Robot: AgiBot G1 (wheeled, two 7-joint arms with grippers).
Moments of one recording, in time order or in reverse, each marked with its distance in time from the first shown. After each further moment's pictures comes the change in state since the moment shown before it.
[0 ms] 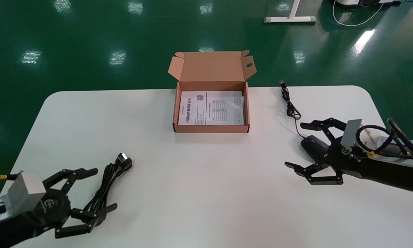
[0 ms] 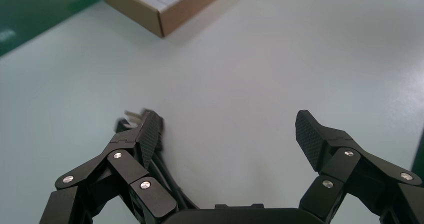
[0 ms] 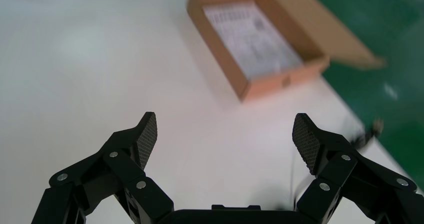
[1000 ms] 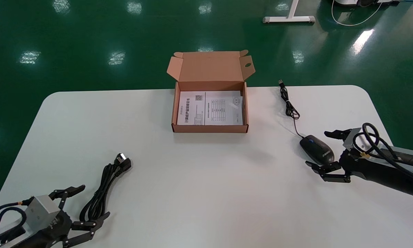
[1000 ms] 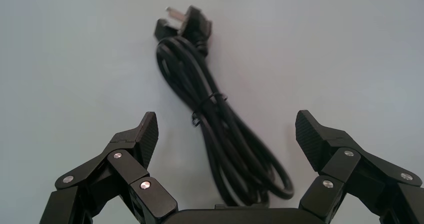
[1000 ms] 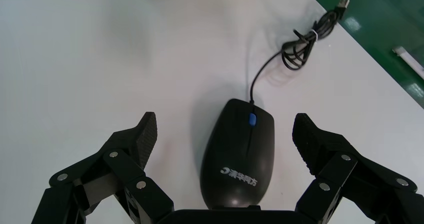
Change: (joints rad) left arm 0.245 0.141 -0.052 -0.025 0.067 -0.359 0.114; right arm 0.014 -0.081 -0.018 -0.276 -0.129 0.185 -0.126
